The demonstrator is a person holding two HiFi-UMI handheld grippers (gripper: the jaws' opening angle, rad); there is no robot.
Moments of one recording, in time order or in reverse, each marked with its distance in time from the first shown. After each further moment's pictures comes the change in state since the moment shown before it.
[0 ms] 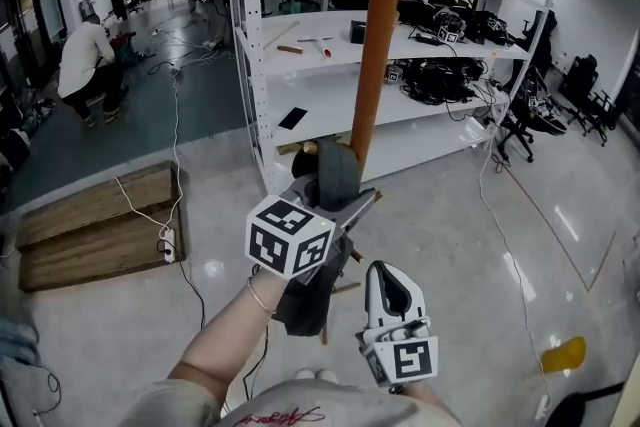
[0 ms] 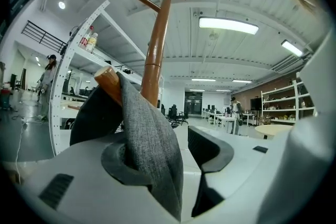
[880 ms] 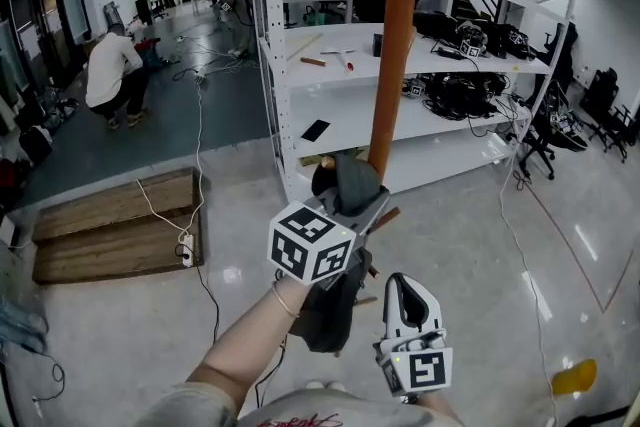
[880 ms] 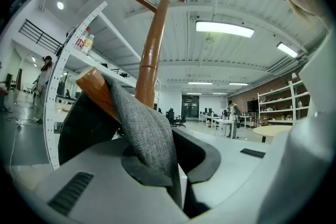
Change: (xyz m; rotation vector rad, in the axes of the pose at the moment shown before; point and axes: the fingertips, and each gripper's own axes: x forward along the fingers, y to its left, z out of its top) left arm 0.014 -0.006 0.011 0.012 -0.046 -0.045; right arm 0.003 -0.014 -0.003 0.016 0.003 0.014
